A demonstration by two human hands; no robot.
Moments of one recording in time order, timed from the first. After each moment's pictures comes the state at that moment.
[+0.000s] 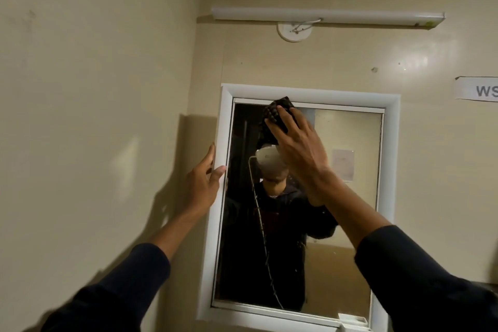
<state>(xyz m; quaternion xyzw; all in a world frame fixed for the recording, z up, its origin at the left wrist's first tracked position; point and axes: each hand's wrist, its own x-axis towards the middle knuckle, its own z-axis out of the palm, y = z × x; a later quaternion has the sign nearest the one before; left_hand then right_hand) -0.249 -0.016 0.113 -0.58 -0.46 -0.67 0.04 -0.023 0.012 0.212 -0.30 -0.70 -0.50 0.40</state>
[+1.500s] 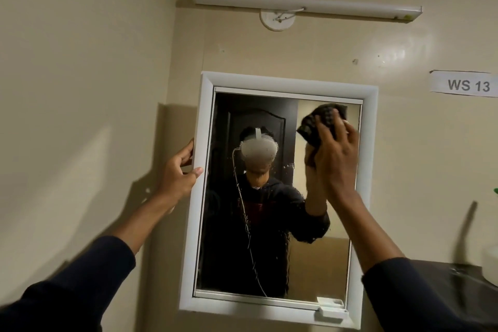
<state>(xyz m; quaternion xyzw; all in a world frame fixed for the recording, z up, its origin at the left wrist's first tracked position) -0.249 -0.035 0.117 -0.58 -0.46 -0.67 -0.04 0.062 0.036 0.173 -0.37 -0.58 -0.39 0.61</state>
